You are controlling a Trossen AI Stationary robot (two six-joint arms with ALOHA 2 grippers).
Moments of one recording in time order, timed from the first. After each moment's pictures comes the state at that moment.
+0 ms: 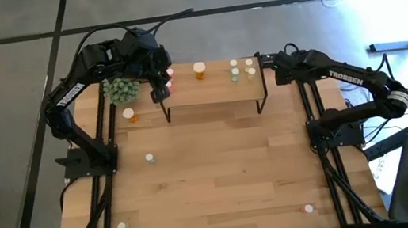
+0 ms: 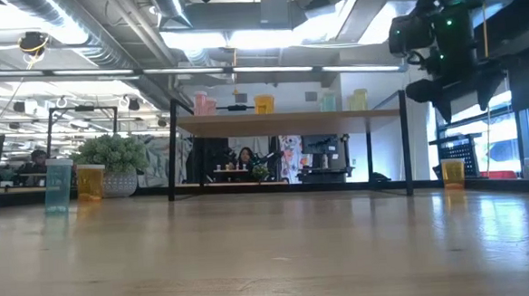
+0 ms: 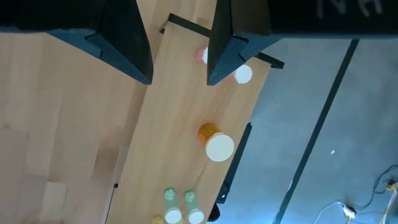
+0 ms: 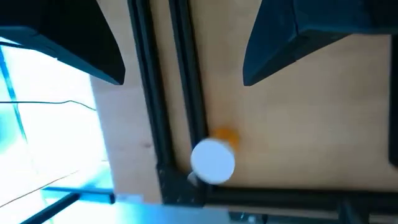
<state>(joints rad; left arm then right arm) 0.35 1.60 2.16 -1.33 -0.21 0.17 -0.74 1.22 0.94 -1.19 0.62 0.90</state>
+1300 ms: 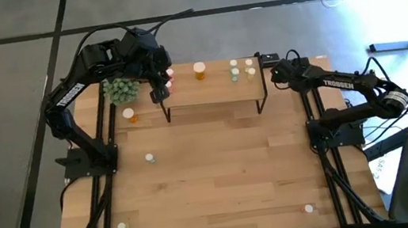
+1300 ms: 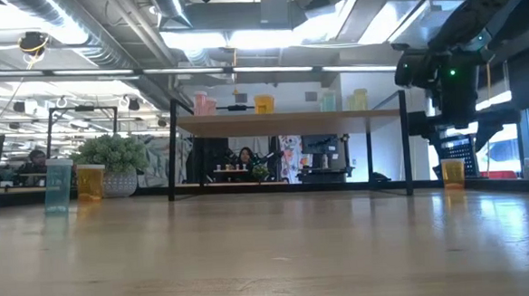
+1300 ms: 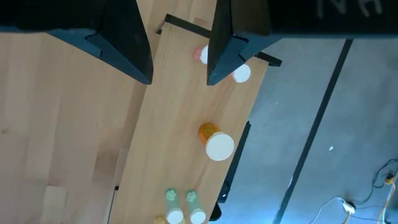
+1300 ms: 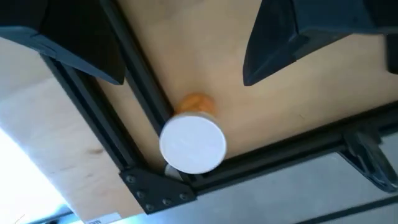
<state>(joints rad) 0.35 1.60 2.16 -1.33 -0.21 0.19 -0.83 1.23 0.61 -0.59 0.66 1.05</state>
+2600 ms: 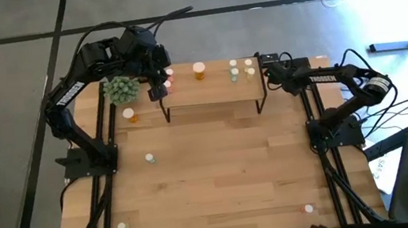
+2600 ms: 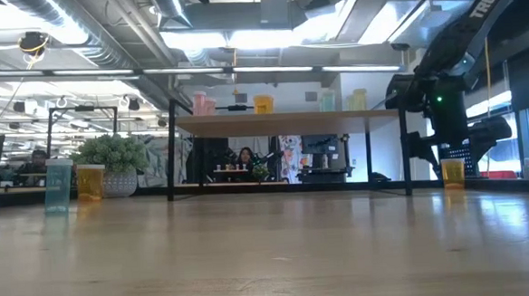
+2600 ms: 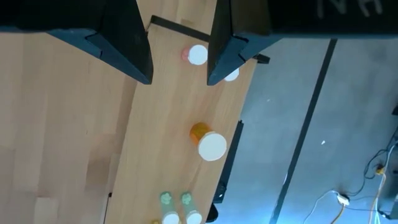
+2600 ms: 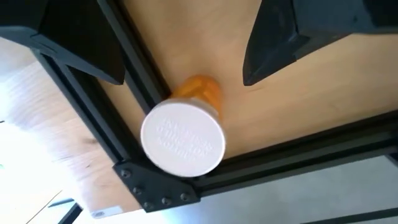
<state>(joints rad) 0.37 1.60 2.16 -1.33 -0.21 0.27 -0.84 1.45 0.61 -0.45 0.77 1.04</state>
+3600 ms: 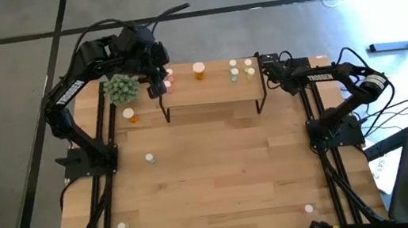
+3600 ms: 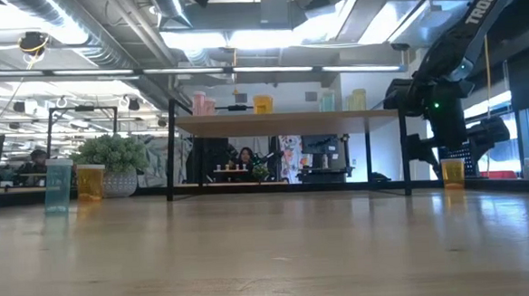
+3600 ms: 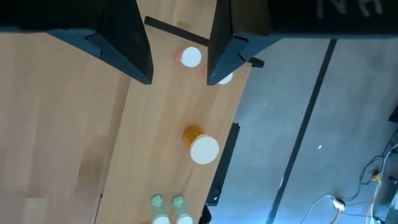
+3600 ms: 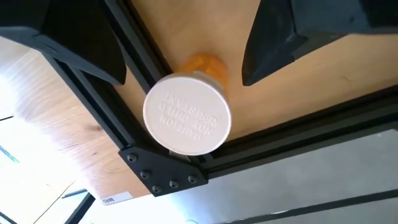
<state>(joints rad) 0.40 1.60 2.16 -1.33 -0.21 0.27 -0.86 1.50 0.61 -0.39 0.82 1.04</state>
